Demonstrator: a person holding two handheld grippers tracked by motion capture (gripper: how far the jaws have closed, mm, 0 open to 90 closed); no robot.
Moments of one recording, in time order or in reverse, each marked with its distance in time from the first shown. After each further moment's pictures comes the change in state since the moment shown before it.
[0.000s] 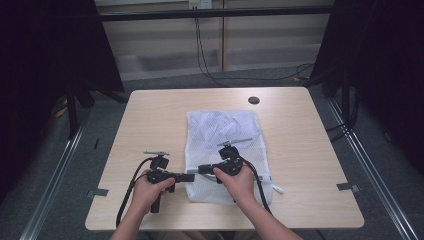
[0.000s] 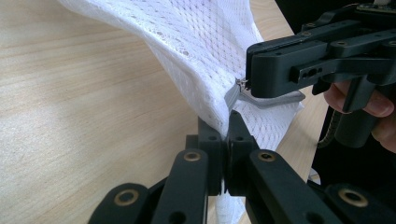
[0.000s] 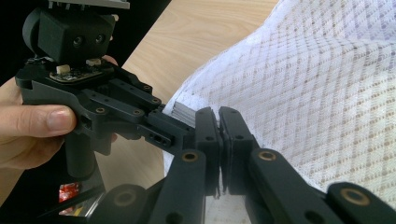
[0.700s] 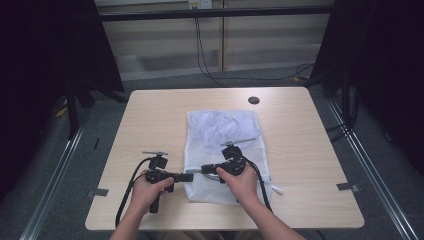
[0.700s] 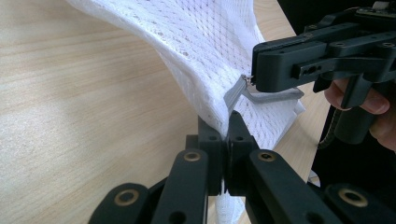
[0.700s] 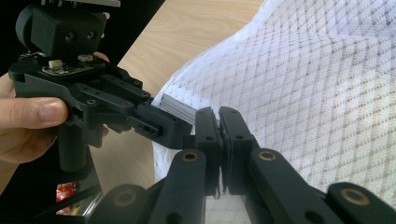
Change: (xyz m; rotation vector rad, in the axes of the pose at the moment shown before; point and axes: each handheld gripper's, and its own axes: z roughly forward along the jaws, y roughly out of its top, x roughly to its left) left arm 0.001 0.000 -0.003 -0.001 0.010 -0.014; right arm -0.006 -0.001 -0.006 0.003 -0.010 0.000
